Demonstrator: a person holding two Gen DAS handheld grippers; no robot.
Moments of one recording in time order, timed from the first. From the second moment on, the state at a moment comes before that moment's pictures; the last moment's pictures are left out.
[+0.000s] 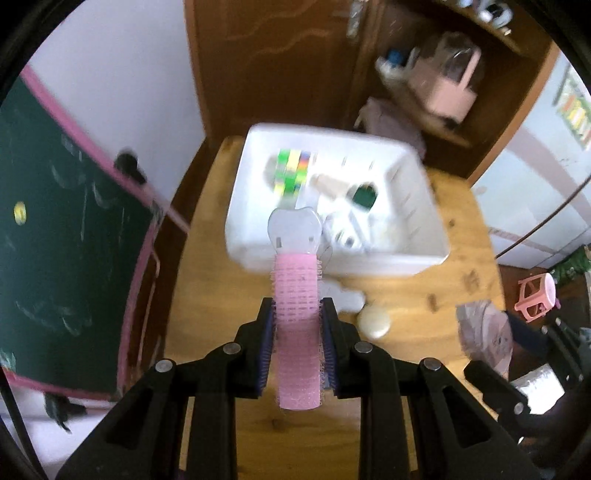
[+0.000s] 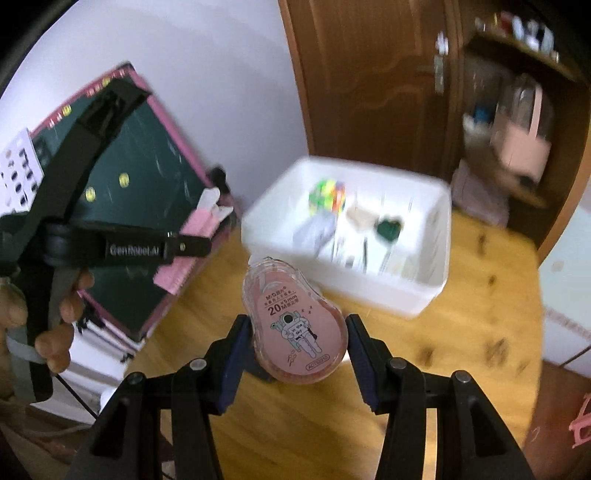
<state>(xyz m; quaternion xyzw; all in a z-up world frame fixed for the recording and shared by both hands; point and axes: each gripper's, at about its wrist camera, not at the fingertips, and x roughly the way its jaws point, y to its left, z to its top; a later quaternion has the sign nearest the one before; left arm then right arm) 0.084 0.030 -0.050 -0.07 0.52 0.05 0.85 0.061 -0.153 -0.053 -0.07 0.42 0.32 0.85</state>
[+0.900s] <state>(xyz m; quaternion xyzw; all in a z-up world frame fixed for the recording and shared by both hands) 0.314 0.003 -0.101 0.01 0.52 -0.06 0.85 0.267 -0.132 -0.127 0.03 0.53 0.09 0.84</state>
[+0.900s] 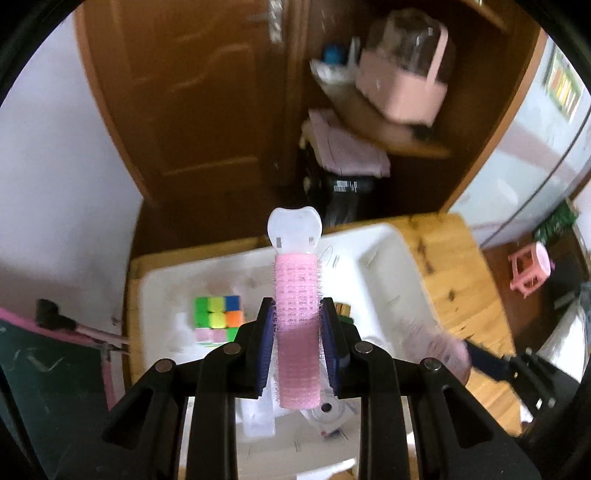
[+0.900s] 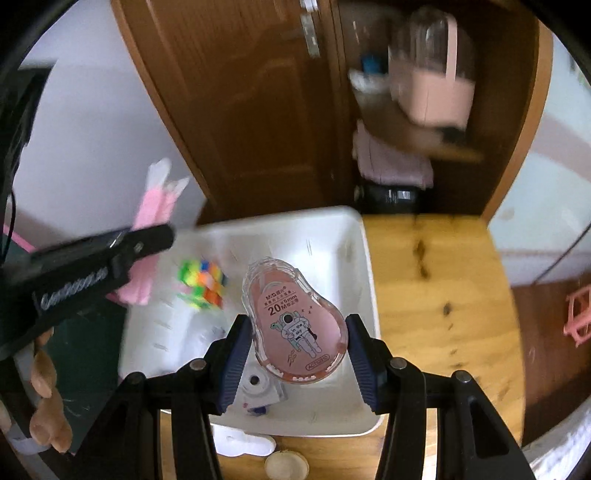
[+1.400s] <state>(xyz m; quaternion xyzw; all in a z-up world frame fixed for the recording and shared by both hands) 0.356 -0.012 -0.197 0.02 0.59 -0.09 0.80 0.275 -0.116 -0.210 0.03 0.60 0.06 0.79</state>
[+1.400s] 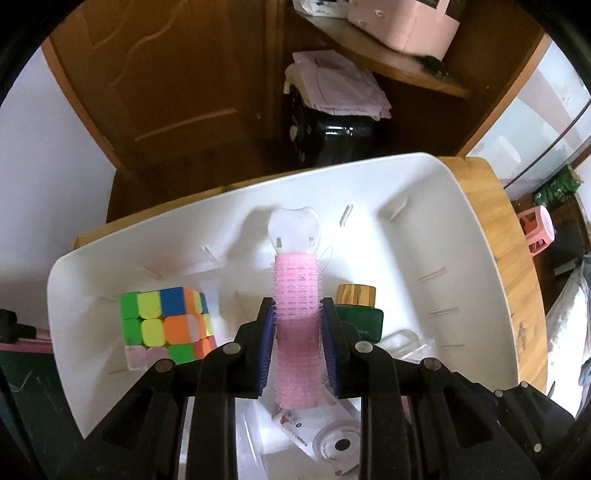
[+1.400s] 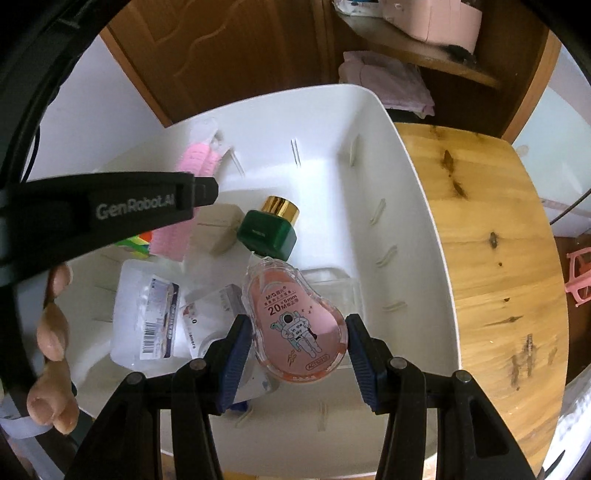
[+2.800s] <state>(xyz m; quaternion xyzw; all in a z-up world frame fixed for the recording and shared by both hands) 0.247 -0.001 0.010 0.01 0.45 -0.06 0.89 0.167 -0.136 -0.059 0.00 0.47 0.16 0.87</state>
